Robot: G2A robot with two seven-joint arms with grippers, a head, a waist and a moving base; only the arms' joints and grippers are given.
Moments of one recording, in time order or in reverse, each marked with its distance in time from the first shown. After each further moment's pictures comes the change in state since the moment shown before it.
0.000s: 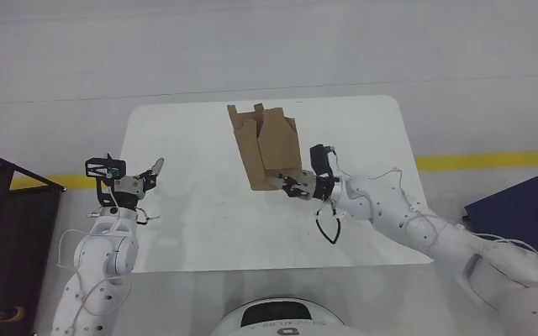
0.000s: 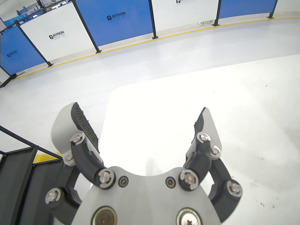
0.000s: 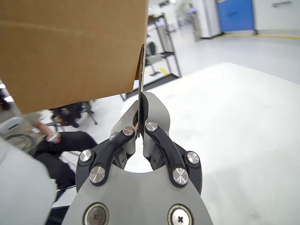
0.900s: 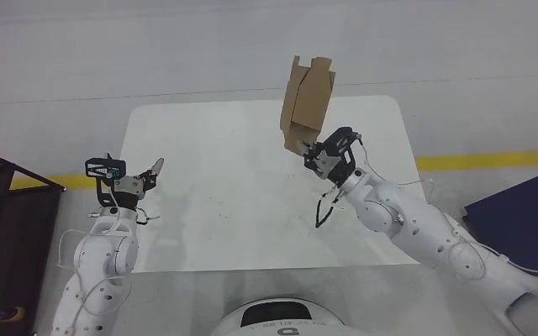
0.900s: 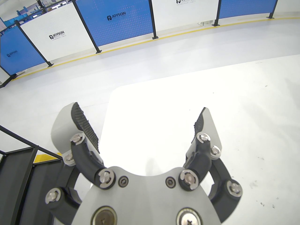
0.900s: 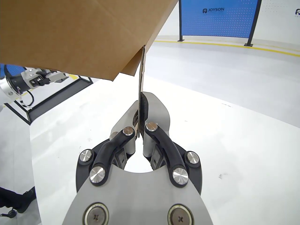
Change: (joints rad) left arm 0.000 0.000 0.000 0.000 0.000 0.000 0.000; right arm -0.258 0.165 0.329 -0.432 -0.120 0.690 0.254
